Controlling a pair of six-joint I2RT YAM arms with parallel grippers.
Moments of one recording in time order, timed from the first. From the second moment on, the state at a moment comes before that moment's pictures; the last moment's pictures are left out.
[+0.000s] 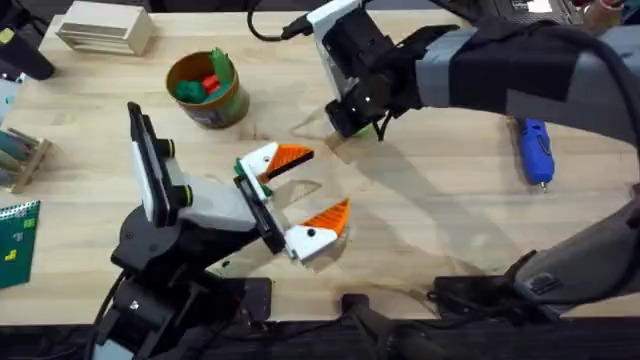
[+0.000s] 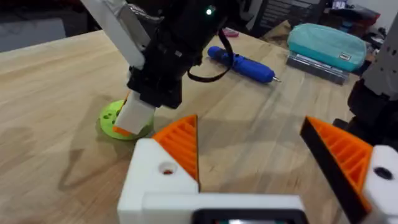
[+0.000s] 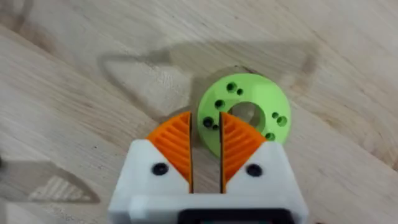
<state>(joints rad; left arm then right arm) -0.41 0.01 0.01 -0.06 0.63 -0.16 0.65 1.81 1.23 -0.54 0.11 0.06</state>
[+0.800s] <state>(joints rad) -0.41 0.01 0.01 -0.06 0.63 -0.16 0.65 1.71 1.23 -0.58 0.12 0.08</state>
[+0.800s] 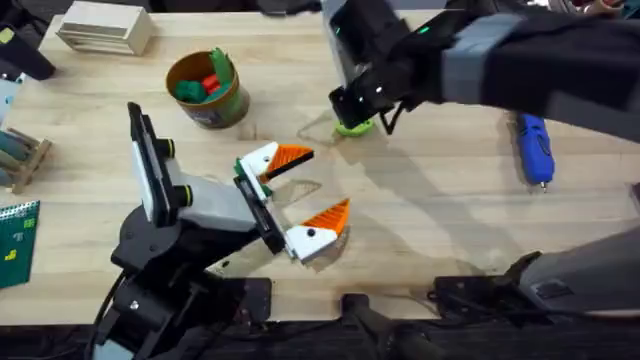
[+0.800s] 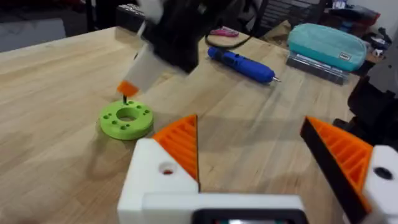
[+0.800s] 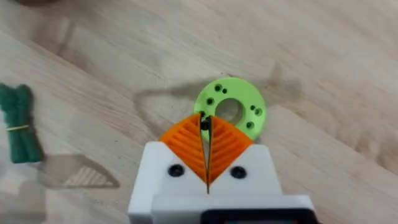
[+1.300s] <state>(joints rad) -0.41 0.01 0.01 -0.06 0.63 -0.16 0.72 1.39 1.27 -0.70 -0.27 0.13</state>
